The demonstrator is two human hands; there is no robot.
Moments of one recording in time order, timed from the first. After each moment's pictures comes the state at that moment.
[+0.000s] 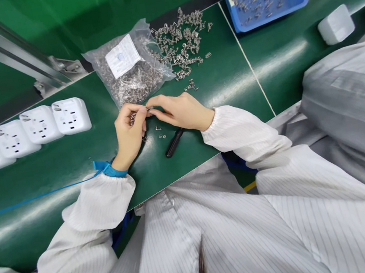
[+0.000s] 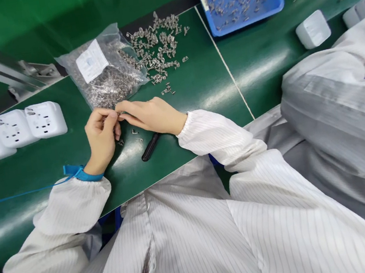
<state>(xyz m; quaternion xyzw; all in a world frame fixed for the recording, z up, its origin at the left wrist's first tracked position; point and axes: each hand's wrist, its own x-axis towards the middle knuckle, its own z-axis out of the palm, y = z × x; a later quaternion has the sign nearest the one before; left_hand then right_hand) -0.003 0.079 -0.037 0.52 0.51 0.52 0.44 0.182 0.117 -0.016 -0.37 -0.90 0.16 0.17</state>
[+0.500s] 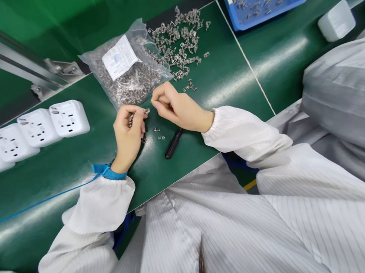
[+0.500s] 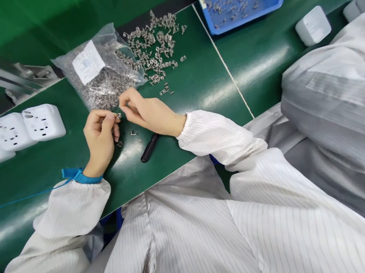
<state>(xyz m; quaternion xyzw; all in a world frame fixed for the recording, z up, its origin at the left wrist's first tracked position) -0.004 0.079 -0.040 0.52 0.52 0.52 0.44 0.180 0.116 -0.011 -0.41 -0.80 0.35 0.26</state>
